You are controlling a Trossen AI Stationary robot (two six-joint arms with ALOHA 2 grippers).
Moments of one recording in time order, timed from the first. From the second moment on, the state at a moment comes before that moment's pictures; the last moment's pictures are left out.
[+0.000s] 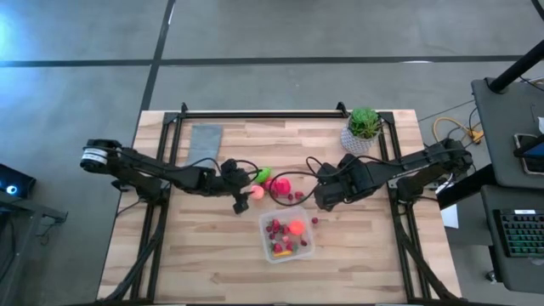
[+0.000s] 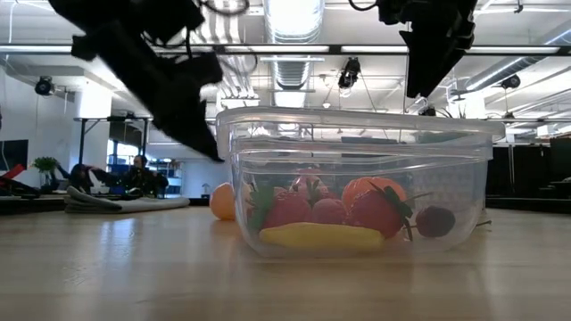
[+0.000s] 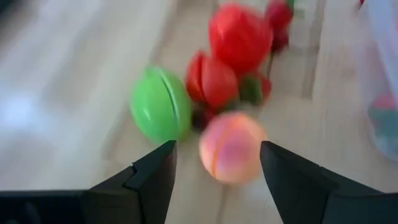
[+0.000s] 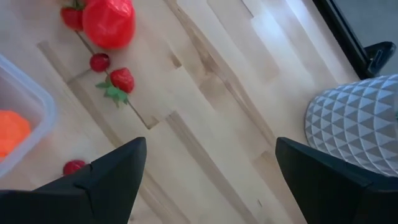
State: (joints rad) left arm -0.10 1.38 0.68 -0.10 -0.34 -0.26; right arm 0.25 1.53 1.31 -1.25 0.49 0.81
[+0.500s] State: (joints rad) left arm -0.01 1.32 0.75 -0.09 -0.52 -0.26; right arm 0.25 1.51 1.31 -1.28 0.49 0.76
